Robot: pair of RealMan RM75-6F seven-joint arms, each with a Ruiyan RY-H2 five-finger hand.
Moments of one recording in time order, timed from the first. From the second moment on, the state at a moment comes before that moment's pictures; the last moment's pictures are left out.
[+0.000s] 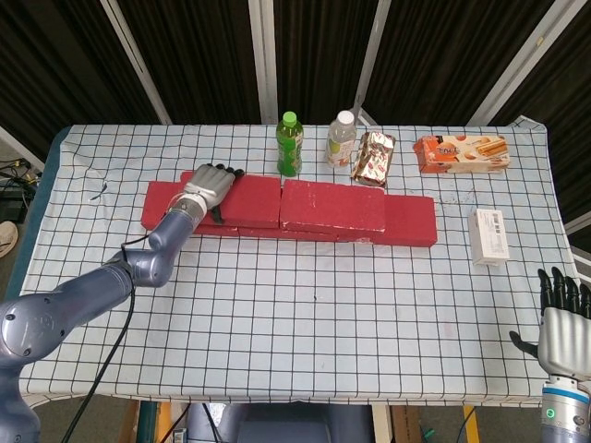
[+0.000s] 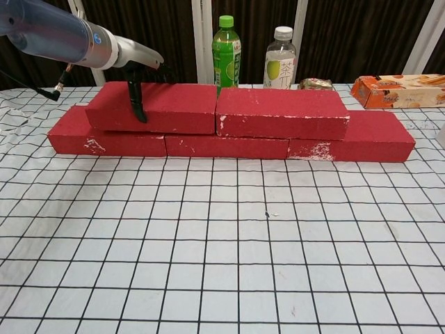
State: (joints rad) left arm -1.41 -1.51 0.10 -1.00 0.37 0.44 0.41; right arm 0.04 -1.21 0.14 -1.77 -1.21 1.54 -0.41
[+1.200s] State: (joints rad) left arm -1.46 -1.51 0.15 -1.02 0.24 0.47 0.47; right arm 0.04 -1.21 0.14 -1.78 -1.19 1.54 -0.43
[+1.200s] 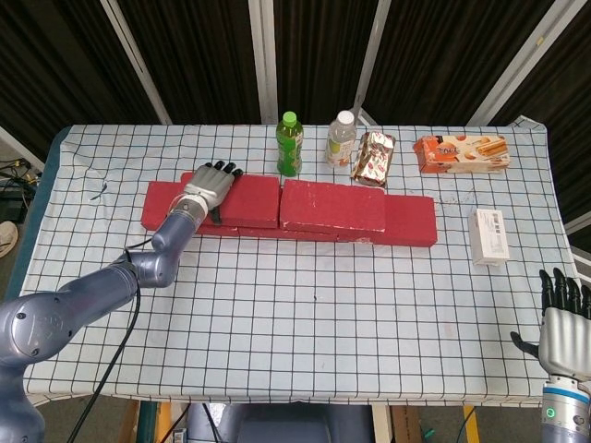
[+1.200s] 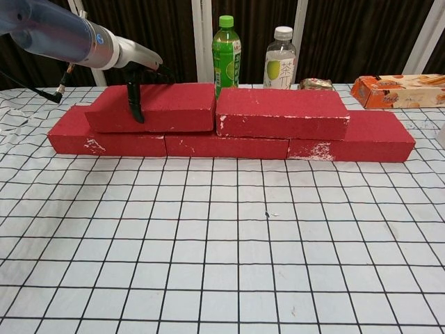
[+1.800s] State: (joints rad) left arm -1.47 -1.50 0.15 -1.05 0.20 0.47 0.49; right arm 0.04 -1.22 0.15 -1.78 -1.19 1.55 -0.43
